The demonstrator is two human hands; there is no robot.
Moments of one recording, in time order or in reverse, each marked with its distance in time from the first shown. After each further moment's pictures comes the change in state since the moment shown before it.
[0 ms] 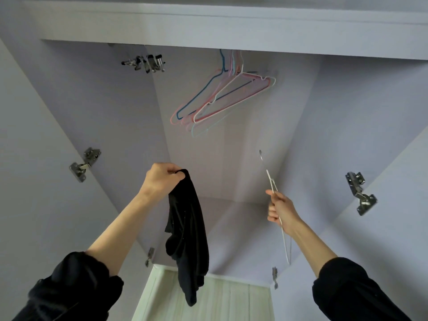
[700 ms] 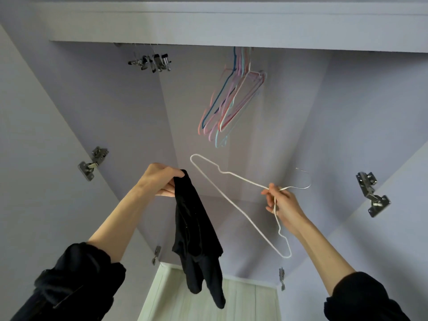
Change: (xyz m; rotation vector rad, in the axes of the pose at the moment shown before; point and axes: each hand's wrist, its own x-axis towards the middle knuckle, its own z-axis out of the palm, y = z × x) left_hand 0.000 0.005 -0.011 -0.122 -0.079 -0.249; right_hand -0.014 -0.011 0.015 -0.124 -0.054 -0.173
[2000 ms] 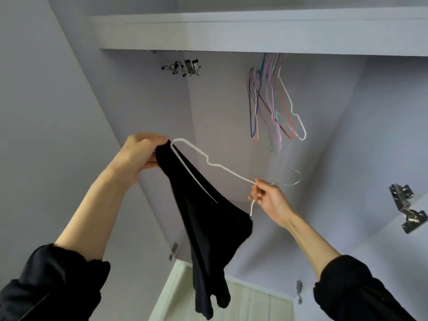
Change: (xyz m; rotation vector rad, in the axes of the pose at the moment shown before) left_hand -0.037 0.024 -0.078 -0.203 0.160 0.271; right_hand -0.004 -0.017 0.072 0.253 -0.411 0.008
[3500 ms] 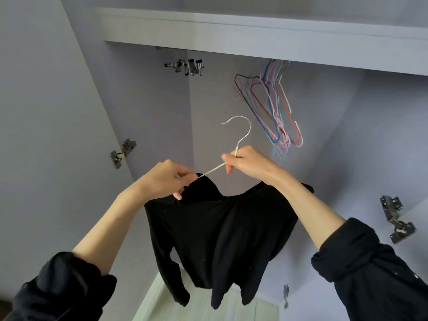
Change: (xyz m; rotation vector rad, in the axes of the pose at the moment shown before) left_hand -0.016 -0.038 0.027 0.728 -0.325 0.212; right_hand -0.016 -0.101 0.079 -1.176 -0.232 -0.224
